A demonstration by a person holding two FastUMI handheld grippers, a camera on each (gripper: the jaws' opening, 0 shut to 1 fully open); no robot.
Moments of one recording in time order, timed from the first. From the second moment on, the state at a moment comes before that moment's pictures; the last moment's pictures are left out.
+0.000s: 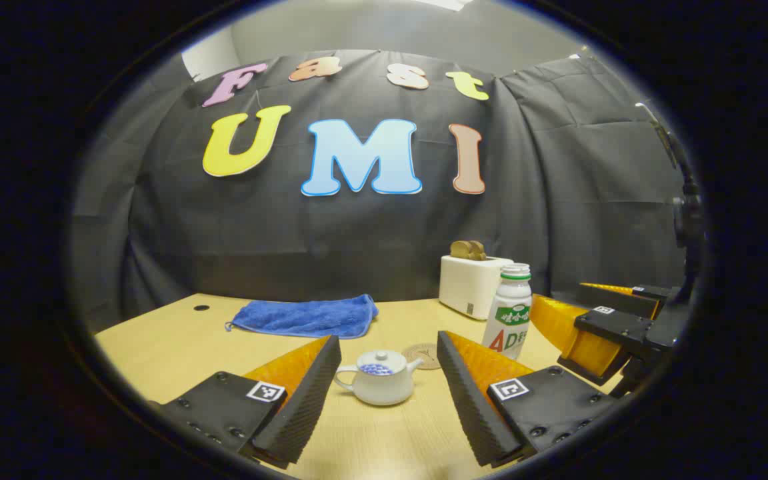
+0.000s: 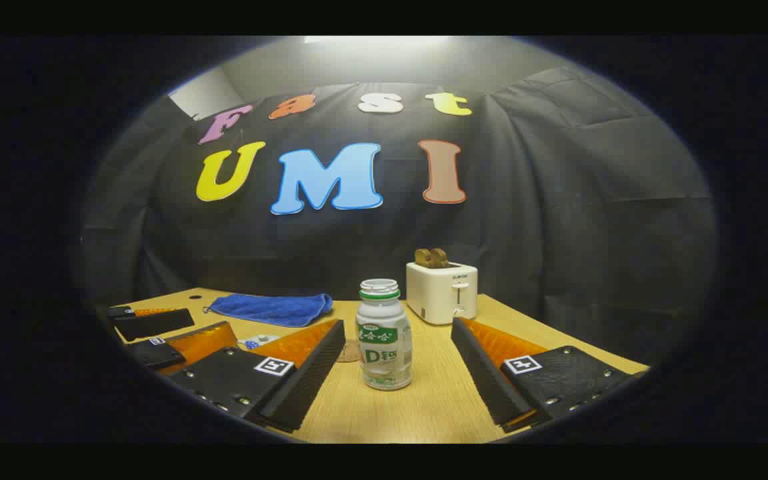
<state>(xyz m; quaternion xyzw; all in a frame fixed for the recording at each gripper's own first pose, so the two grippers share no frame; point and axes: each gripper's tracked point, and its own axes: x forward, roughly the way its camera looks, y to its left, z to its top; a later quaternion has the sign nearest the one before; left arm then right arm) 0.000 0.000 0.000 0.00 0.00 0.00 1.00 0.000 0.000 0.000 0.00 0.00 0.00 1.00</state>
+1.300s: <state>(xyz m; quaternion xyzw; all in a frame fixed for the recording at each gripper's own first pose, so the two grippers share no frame) 0.033 0.000 -0.013 0.02 0.02 0.01 1.00 0.010 -0.004 -0.010 0.01 0.02 0.02 1.00</state>
